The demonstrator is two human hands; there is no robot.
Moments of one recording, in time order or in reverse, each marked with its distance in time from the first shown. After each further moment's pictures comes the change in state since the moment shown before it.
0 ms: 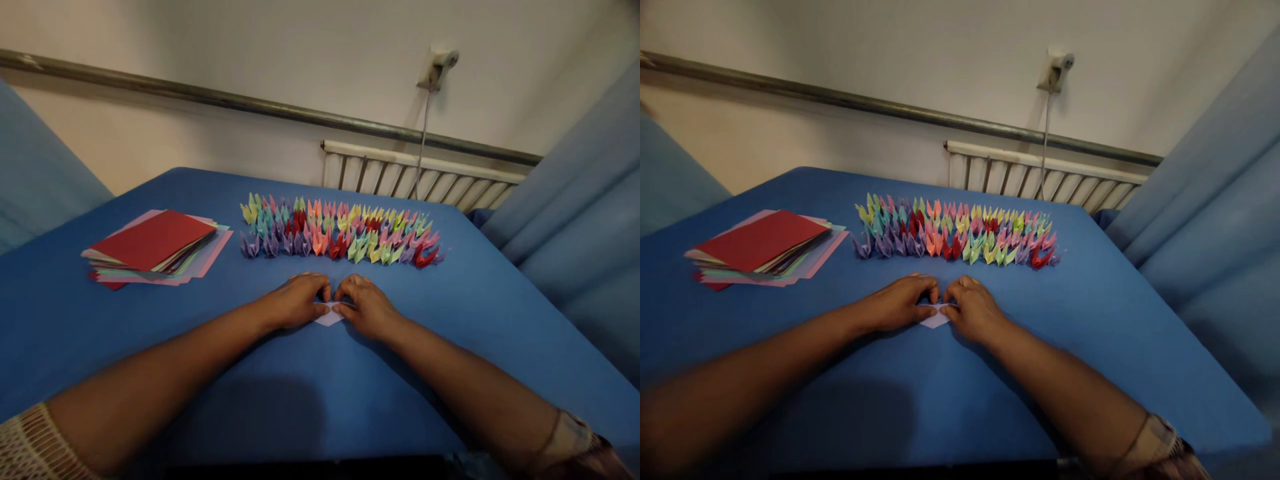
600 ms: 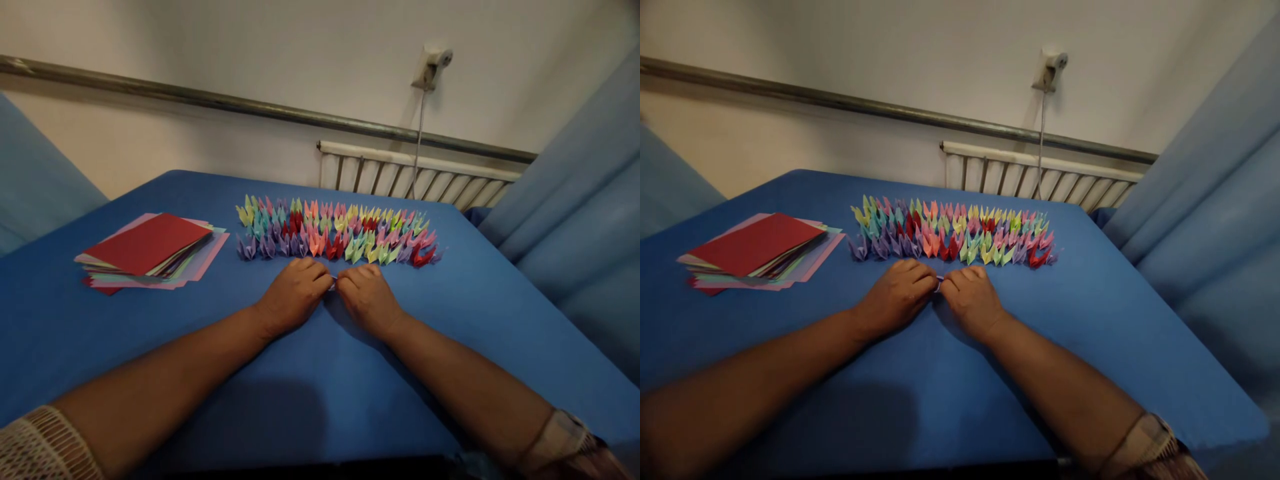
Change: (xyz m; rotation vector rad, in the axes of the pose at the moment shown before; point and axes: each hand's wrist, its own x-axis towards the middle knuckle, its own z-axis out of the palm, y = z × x) left_hand 0.001 0.003 0.003 0.448 0.296 0.238; right_hand 0.005 -0.005 -0.013 -0.386 0.137 -0.227
